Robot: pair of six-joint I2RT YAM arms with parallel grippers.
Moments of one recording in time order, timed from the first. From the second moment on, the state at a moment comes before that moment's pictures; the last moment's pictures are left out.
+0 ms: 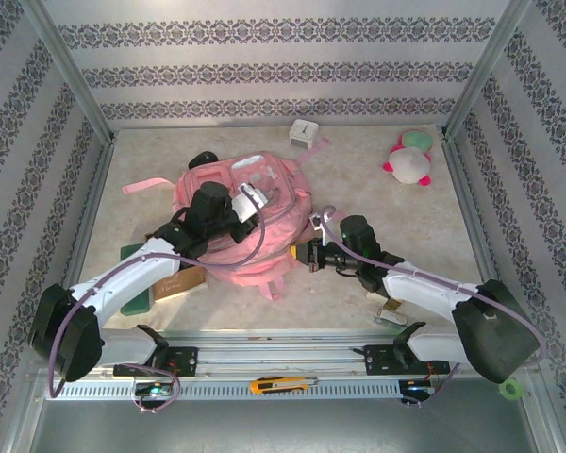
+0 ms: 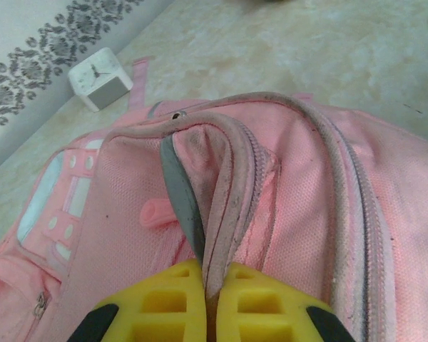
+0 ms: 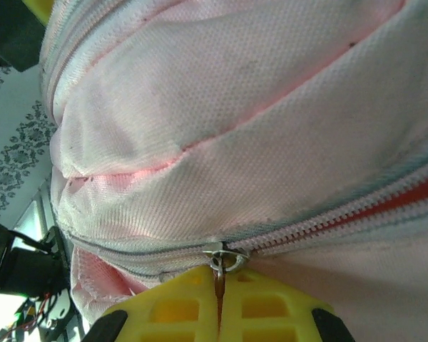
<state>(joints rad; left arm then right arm) -0.57 1.29 0.88 -0.11 0.09 0.36 0.60 1.25 0.49 0.28 -0.52 0.50</state>
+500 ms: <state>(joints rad) -0.78 1.44 0.93 -0.04 -0.29 0.08 0.65 1.09 0.55 -0.08 -0.46 0.62</state>
